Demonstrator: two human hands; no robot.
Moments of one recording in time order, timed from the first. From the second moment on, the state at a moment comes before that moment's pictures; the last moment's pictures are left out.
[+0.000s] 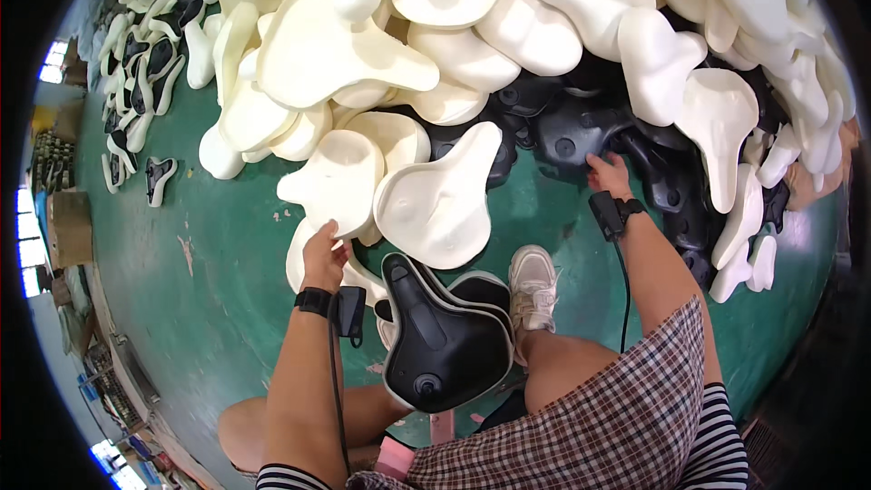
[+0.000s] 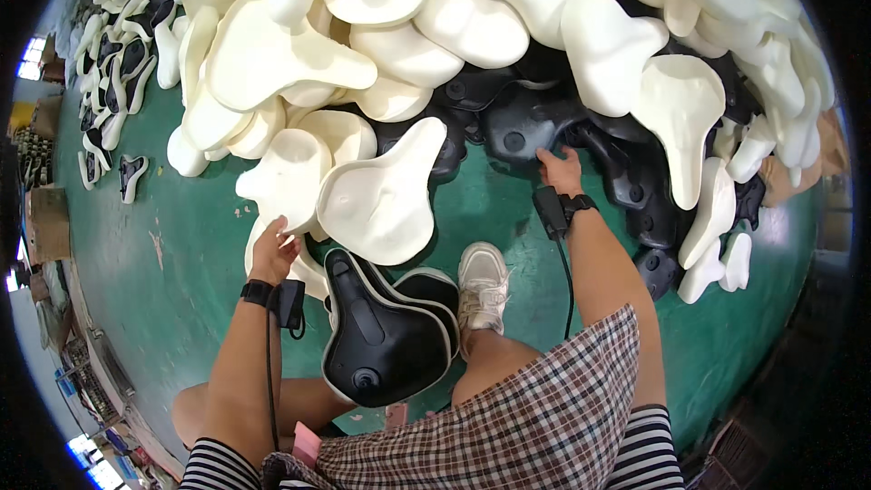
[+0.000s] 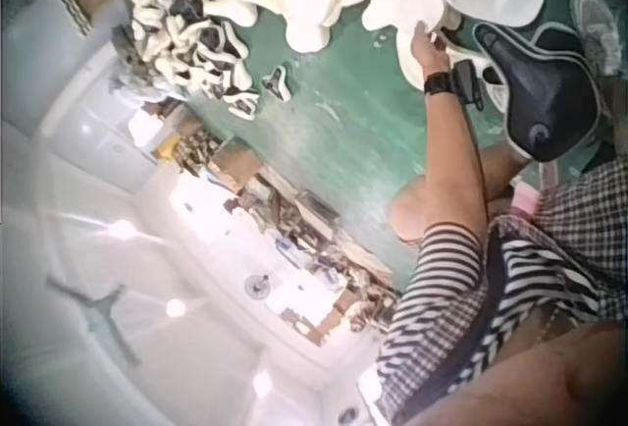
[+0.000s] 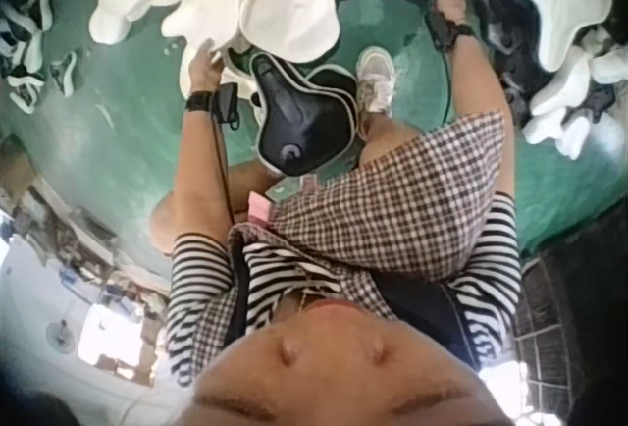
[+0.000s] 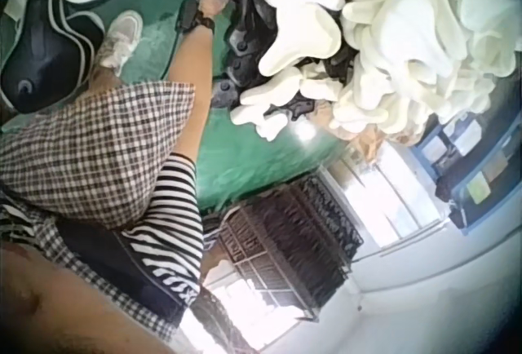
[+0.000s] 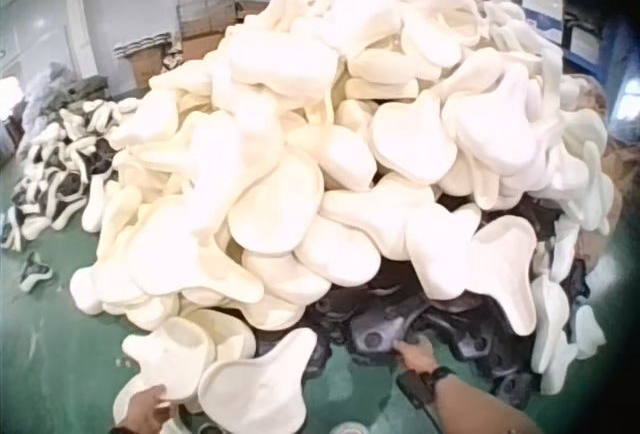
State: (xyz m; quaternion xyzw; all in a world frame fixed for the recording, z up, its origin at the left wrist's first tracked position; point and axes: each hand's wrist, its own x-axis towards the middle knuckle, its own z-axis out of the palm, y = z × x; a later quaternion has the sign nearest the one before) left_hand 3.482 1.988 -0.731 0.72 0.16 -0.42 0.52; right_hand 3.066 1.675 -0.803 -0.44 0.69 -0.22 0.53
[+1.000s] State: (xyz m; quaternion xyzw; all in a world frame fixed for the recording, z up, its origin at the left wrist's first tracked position) left_hand 3.365 1.947 -0.627 0.52 -0.07 -0.58 0.62; right_hand 3.054 1.753 -0.592 -0.73 0.50 -0.42 0.22
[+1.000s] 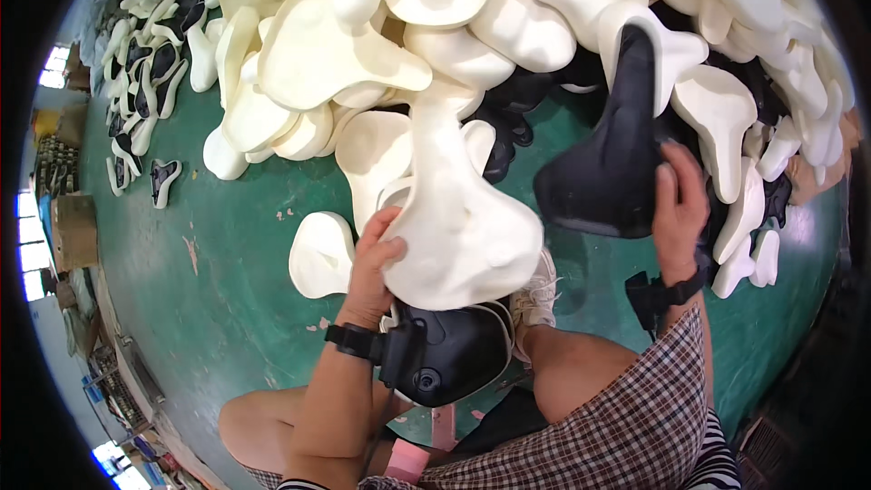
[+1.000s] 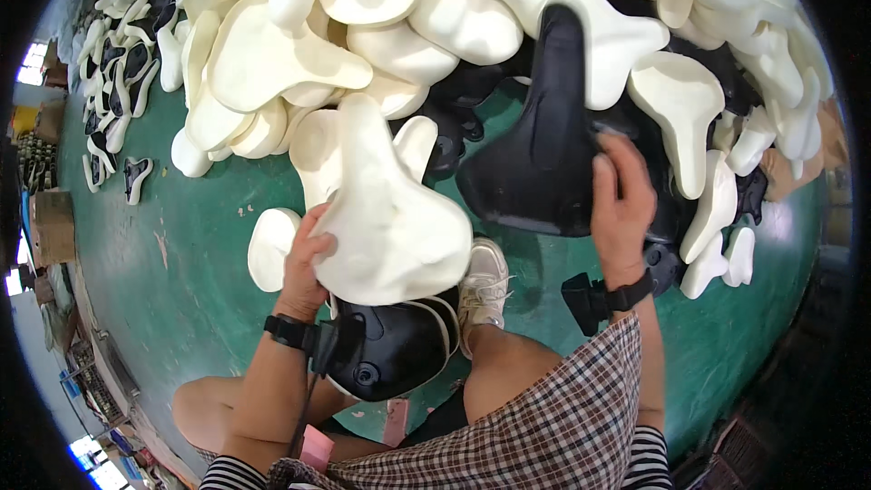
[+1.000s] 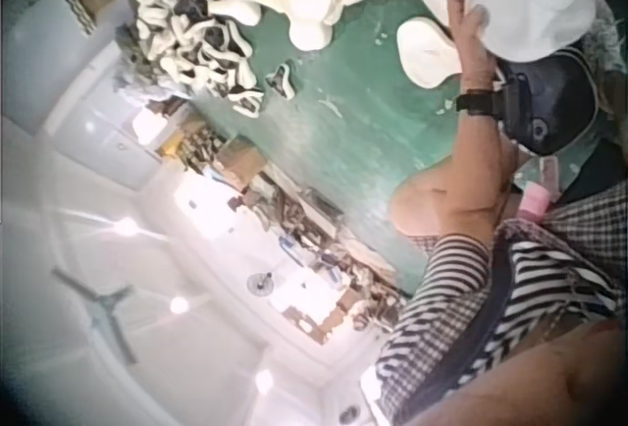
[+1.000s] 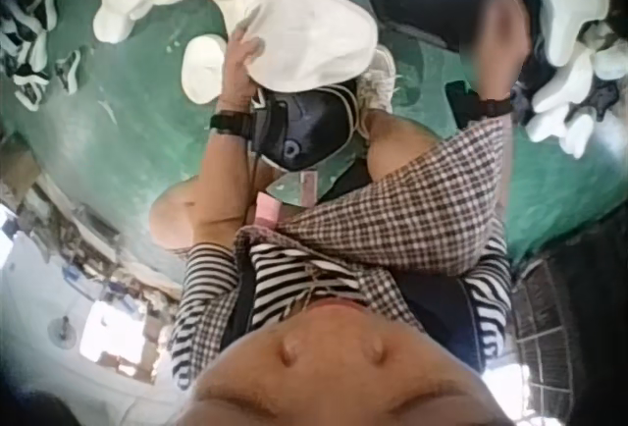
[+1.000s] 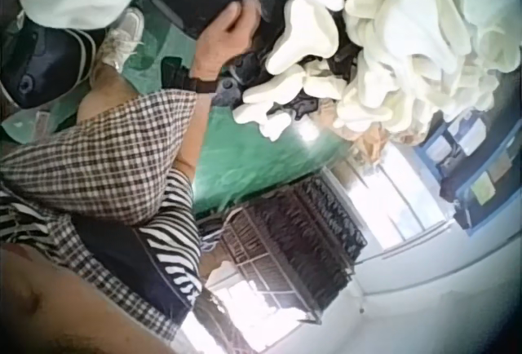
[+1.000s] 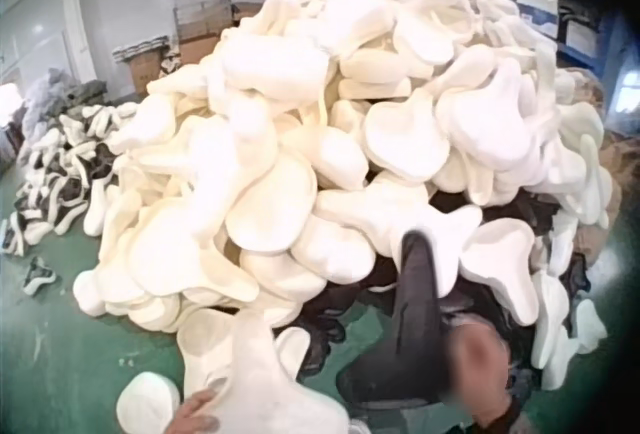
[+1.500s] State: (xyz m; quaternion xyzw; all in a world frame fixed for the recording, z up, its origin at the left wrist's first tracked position) left_hand 3.319 1.898 -0.595 0.46 -0.11 -0.60 0.64; right_hand 3.133 1.774 -0.605 -0.75 0.36 -0.39 0.39
